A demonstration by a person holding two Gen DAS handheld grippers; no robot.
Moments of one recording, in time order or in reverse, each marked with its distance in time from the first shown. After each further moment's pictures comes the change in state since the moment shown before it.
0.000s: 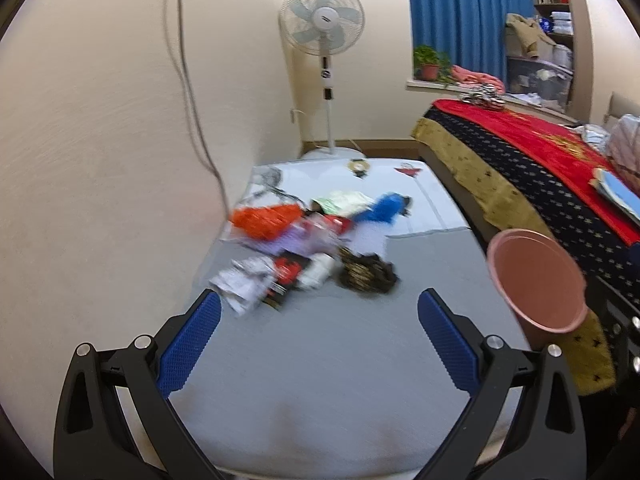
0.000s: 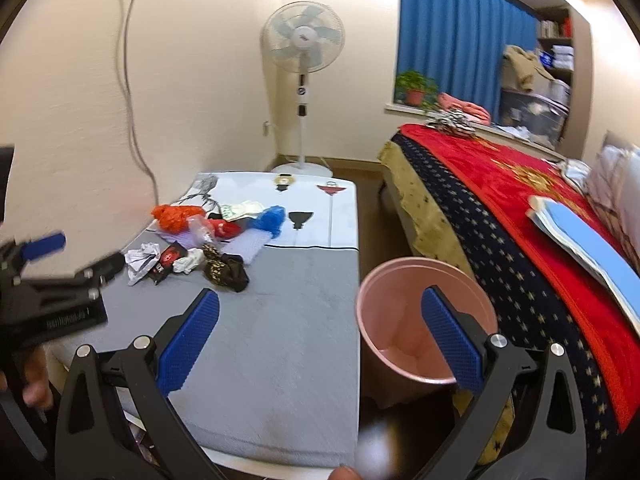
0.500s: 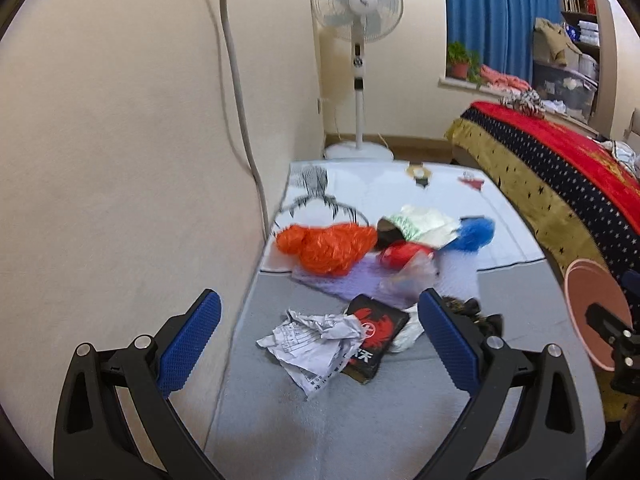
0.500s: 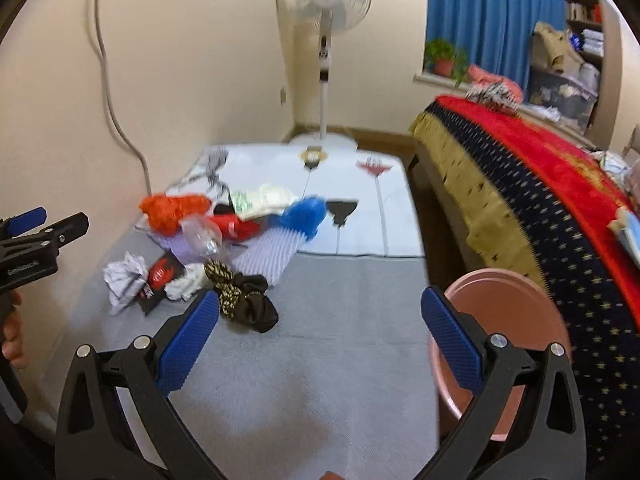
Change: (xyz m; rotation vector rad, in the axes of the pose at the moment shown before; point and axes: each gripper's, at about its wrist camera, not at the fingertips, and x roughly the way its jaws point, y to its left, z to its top) left arm 0.127 0.099 0.037 -0.055 0.062 -0.011; right arm 0.148 0.054 0.032 0.009 0.132 0.063
